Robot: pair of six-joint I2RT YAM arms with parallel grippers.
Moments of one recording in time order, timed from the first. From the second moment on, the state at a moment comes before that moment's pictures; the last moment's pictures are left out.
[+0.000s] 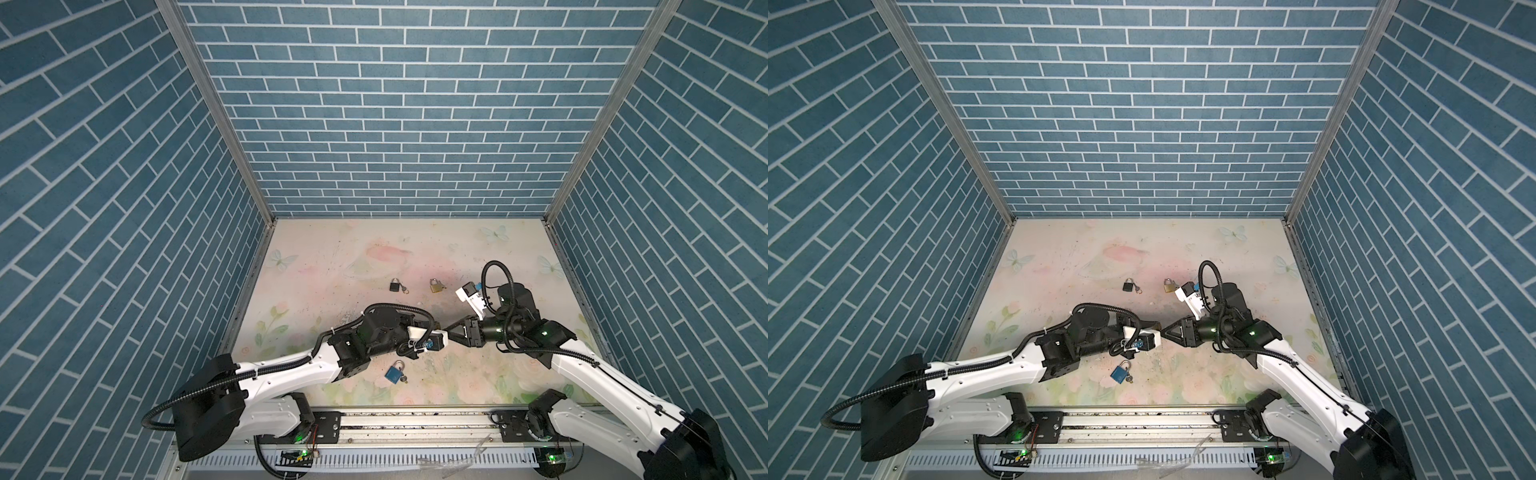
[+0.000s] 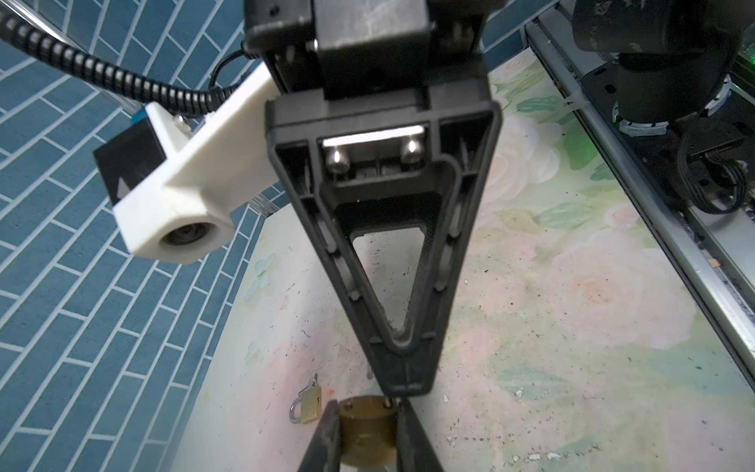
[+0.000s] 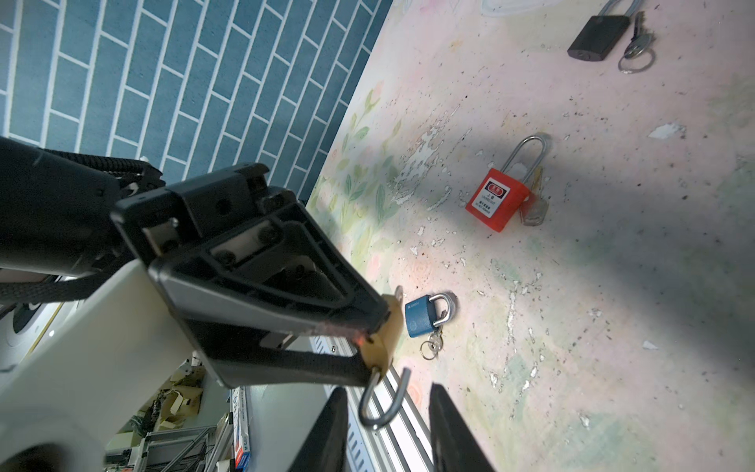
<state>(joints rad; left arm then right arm) -1.01 1.22 0.60 0.29 0.19 0.74 0.58 0.94 0.61 -0.32 -0.81 0.47</state>
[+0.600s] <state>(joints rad) -0.98 1.26 0.62 0.17 0.24 0.79 0.58 0.79 0.49 -0.25 -0.77 0.70</state>
